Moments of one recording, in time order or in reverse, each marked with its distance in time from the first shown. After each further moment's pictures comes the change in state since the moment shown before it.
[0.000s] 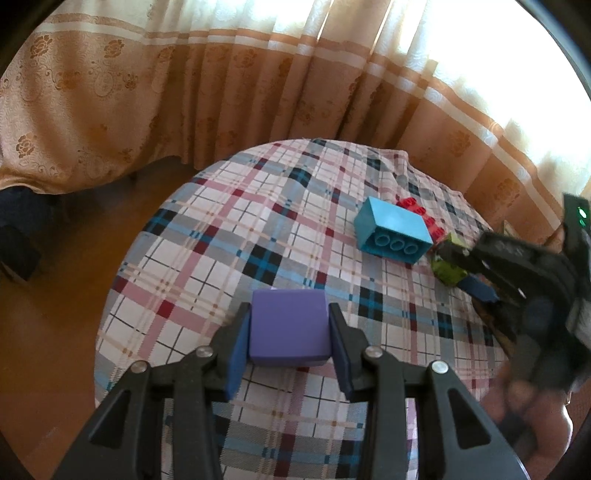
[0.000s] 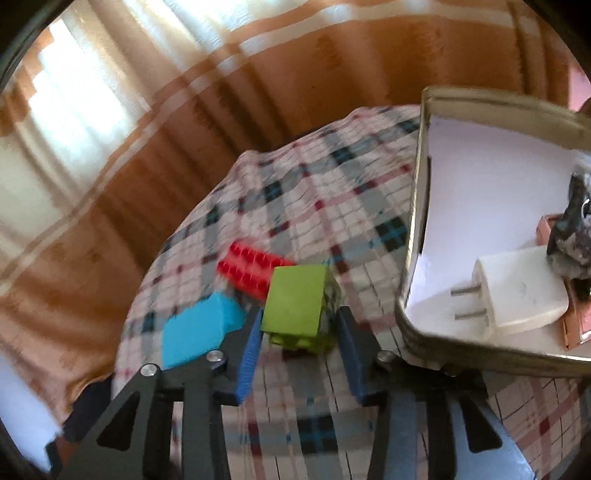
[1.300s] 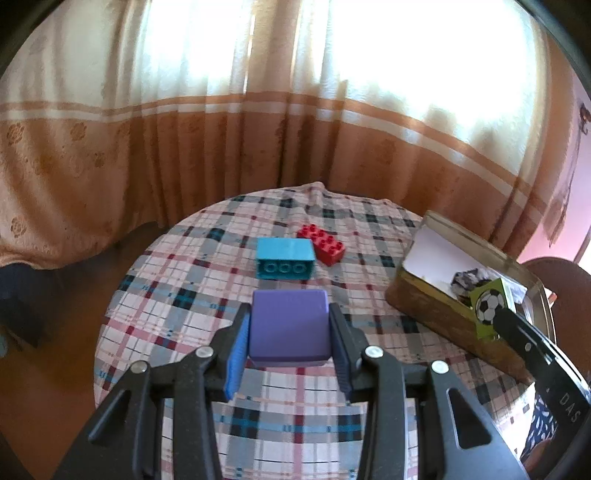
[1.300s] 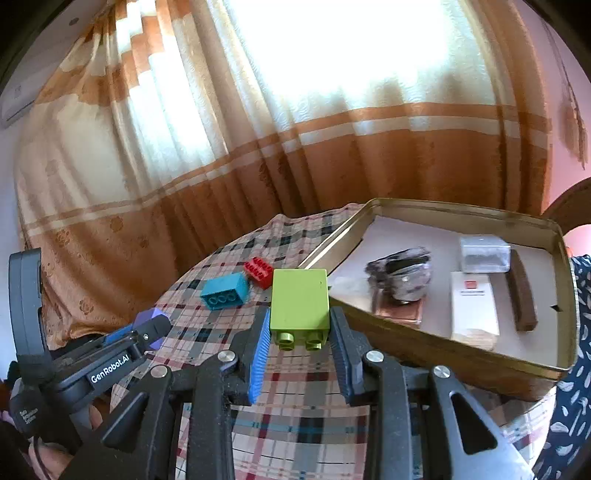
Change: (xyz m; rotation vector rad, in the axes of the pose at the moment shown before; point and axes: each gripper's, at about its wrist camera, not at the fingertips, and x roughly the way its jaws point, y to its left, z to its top) left arm -0.071 -0.097 -0.017 0.232 -0.172 -0.020; right arm -0.170 -0.070 -0.055 -0.284 -0.287 0.099
